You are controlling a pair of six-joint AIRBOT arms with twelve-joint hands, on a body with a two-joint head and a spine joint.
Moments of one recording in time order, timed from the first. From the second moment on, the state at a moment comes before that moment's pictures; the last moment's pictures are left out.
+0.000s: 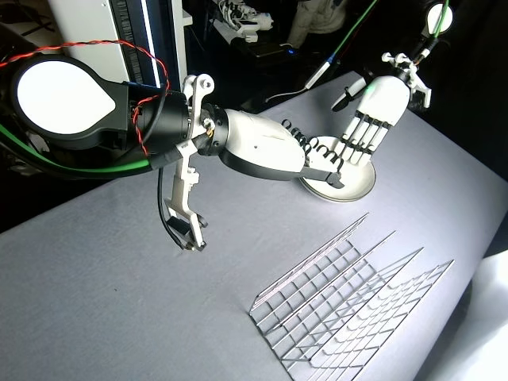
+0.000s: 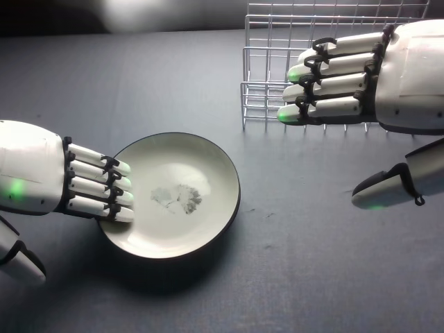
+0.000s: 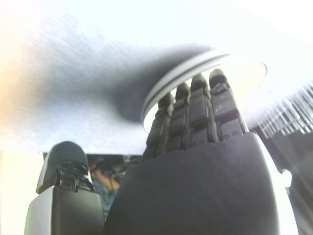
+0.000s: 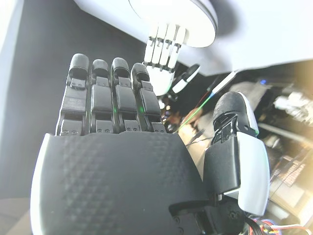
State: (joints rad) left arm 0.55 -0.96 1.48 1.71 -0.90 -0.03; right arm -0.32 -0.83 0.99 -1.02 0.47 -0.40
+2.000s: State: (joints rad) left arm 0.54 -1.00 1.32 1.62 -0.82 -0.03; right arm -0.34 -1.00 1.13 -1.08 0.58 -0.41
